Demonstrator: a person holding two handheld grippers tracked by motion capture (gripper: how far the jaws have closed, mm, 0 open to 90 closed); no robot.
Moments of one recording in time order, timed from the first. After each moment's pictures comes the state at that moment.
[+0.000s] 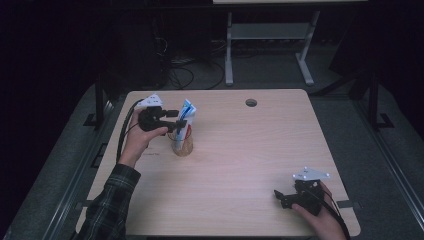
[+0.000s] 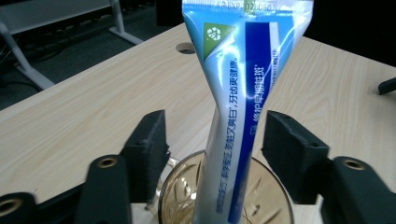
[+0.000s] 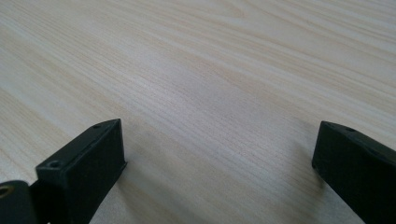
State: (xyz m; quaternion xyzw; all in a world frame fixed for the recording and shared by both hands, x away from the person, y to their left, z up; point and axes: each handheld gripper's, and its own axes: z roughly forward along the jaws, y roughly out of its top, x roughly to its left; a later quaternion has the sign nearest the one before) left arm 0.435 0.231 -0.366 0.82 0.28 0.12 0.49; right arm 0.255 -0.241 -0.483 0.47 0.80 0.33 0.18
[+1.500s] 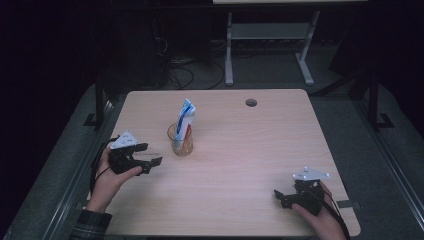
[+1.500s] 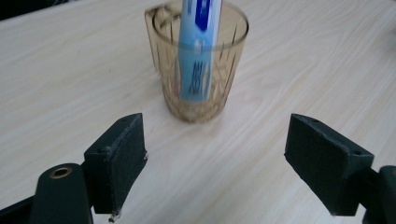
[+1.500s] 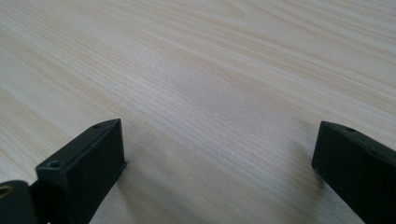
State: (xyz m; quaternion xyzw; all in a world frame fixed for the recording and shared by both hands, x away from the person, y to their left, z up) left arm 0.320 0.287 -0.399 0.82 0.36 0.16 0.42; right arm 0.255 -0.241 -0.483 0.47 0.80 0.33 0.18
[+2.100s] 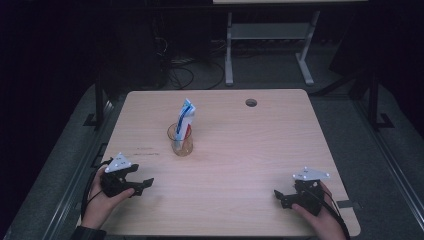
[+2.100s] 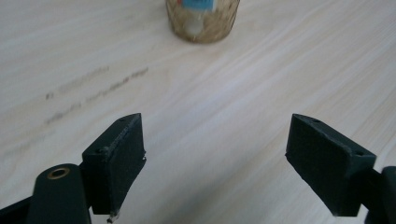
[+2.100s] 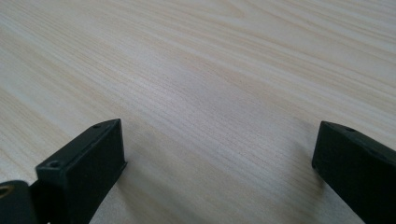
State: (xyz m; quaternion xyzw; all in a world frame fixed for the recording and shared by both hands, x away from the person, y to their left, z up) left arm 0.276 0.308 -0.438 0.83 0.40 0.16 0.37; right arm 0.255 -0.241 -0.483 0.47 0.80 0.33 0.18
